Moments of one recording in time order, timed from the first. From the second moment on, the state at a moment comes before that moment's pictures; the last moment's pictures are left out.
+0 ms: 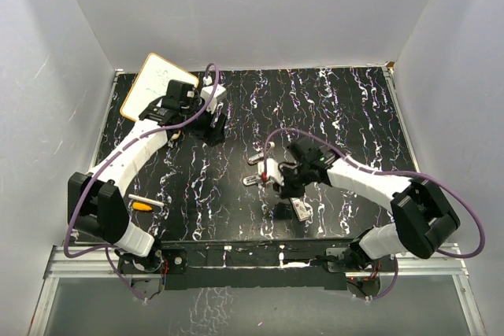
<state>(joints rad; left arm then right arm) -0.36 1.50 1.24 -0.59 0.39 0.22 0.67 1.40 0.77 -0.50 -0.51 -0.83</state>
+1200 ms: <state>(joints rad) -0.35 1.44 1.20 0.20 1.14 -0.60 0.39 1.47 1.20 0.21 -1.17 0.44</state>
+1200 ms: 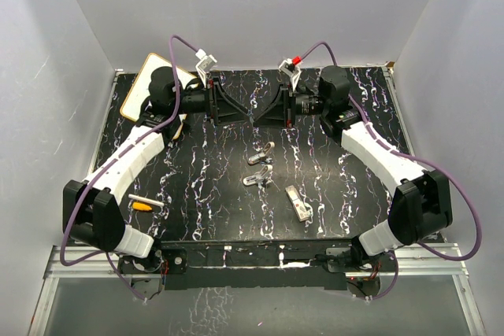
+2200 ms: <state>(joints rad) -0.36 1.44 1.16 0.31 1.10 -0.68 0.39 1.50 1.17 0.44 -1.17 0.64</state>
